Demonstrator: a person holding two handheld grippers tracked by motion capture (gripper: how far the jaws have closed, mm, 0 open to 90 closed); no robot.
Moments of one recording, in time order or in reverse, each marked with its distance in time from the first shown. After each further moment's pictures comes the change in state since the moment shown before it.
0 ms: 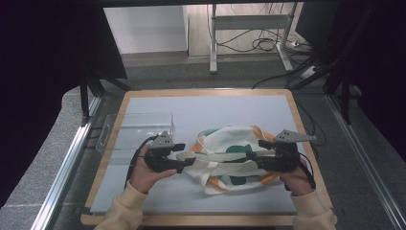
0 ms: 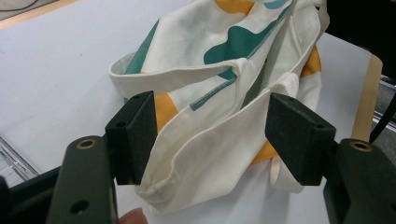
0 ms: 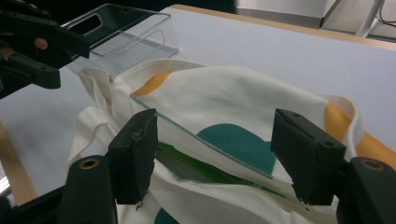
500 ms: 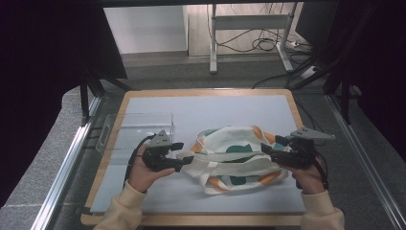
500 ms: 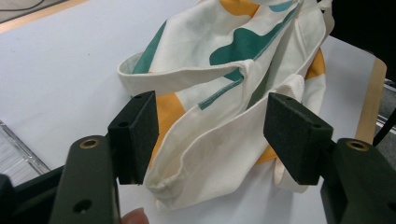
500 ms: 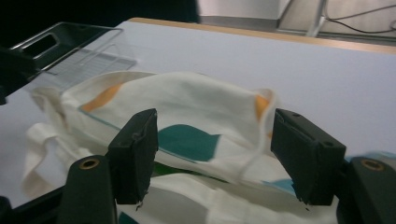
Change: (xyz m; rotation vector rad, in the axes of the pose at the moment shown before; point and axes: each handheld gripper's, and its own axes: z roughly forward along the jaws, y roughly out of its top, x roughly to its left) left arm 0.003 0.000 -0.004 -0.004 0.011 -0.010; right arm -0.026 -0.001 -0.023 -0.039 -0.127 0.078
